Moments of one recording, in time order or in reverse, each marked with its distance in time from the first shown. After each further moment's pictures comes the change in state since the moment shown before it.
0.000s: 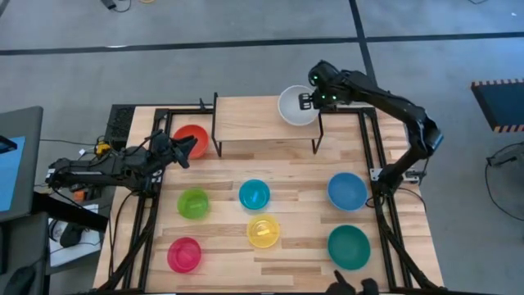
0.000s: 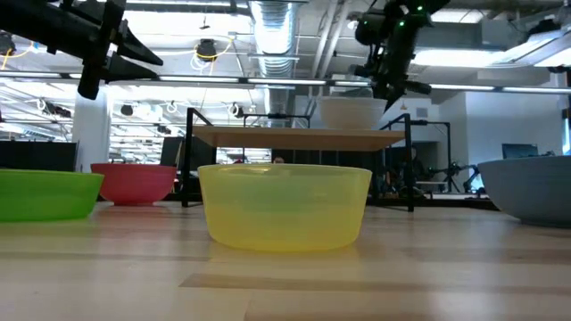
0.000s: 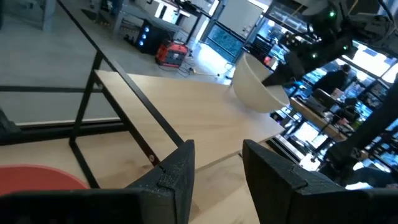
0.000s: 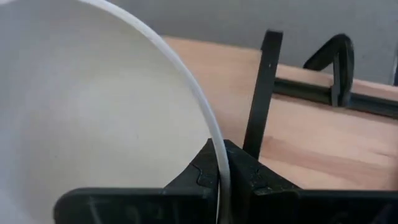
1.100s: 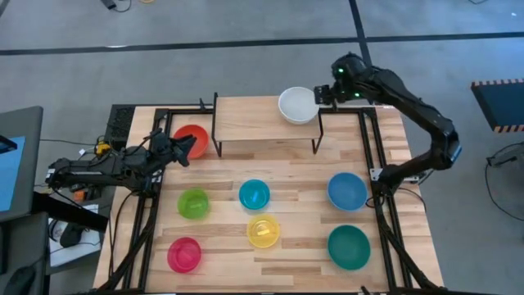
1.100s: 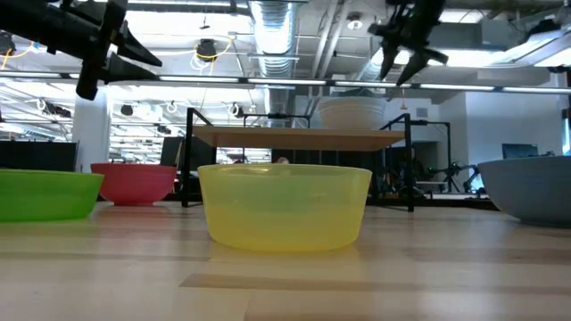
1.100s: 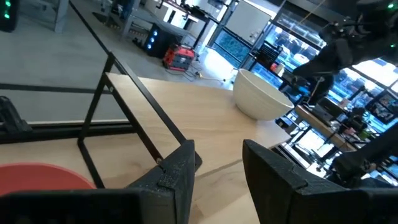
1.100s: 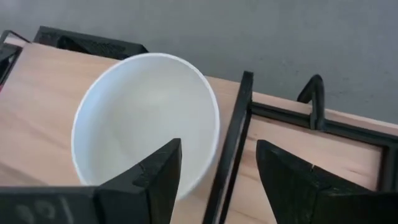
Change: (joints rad) left arm -0.002 0.000 0.000 0.002 -0.026 -0.022; right arm -0.001 -0.216 0.019 -0.038 0.004 -0.071
